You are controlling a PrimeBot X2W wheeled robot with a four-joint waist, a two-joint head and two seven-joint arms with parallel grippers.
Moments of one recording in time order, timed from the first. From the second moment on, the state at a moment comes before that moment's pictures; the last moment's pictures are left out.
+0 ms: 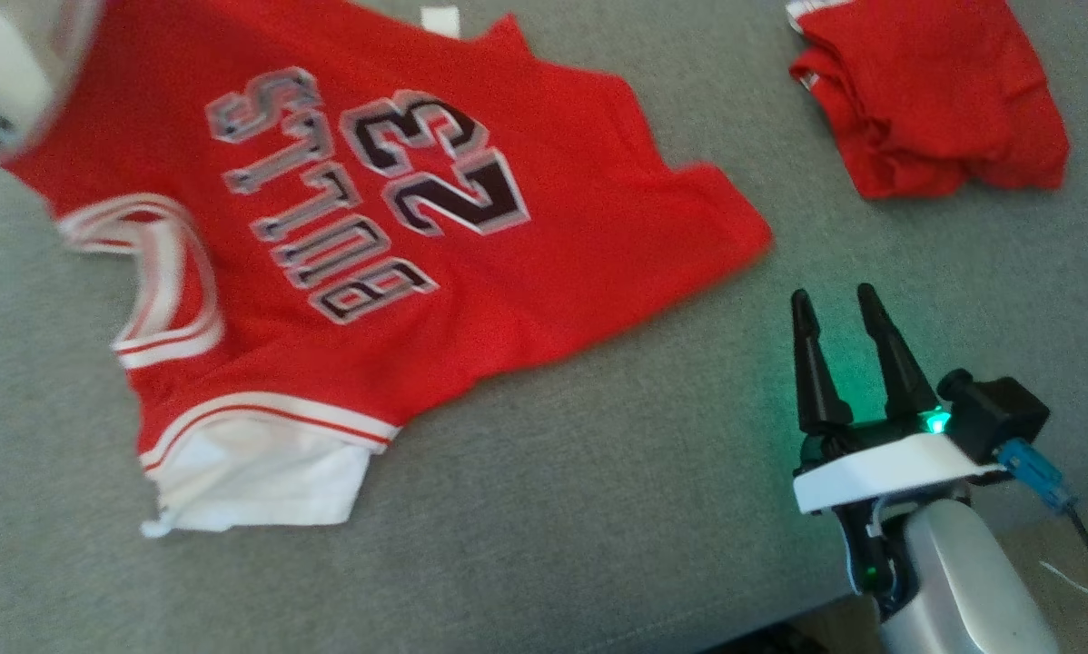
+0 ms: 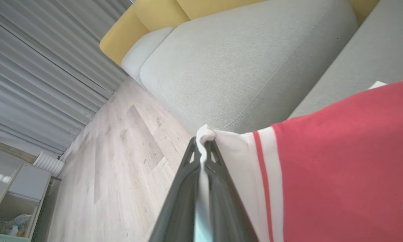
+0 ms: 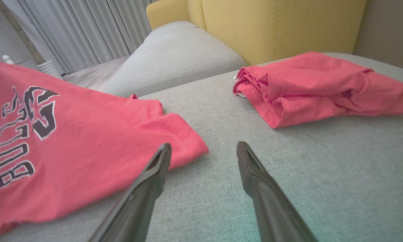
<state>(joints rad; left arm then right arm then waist) -1.20 0.62 -0.78 0.74 -0.24 -0.13 0.16 -0.18 -0.05 0.14 0.30 0.29 0.13 -0.25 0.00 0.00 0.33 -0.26</state>
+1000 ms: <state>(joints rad) -0.96 0.31 -0.62 0.77 -0.44 0.03 -0.25 -0.21 -0.05 0.05 0.29 0.17 0.13 -0.26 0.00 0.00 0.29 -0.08</state>
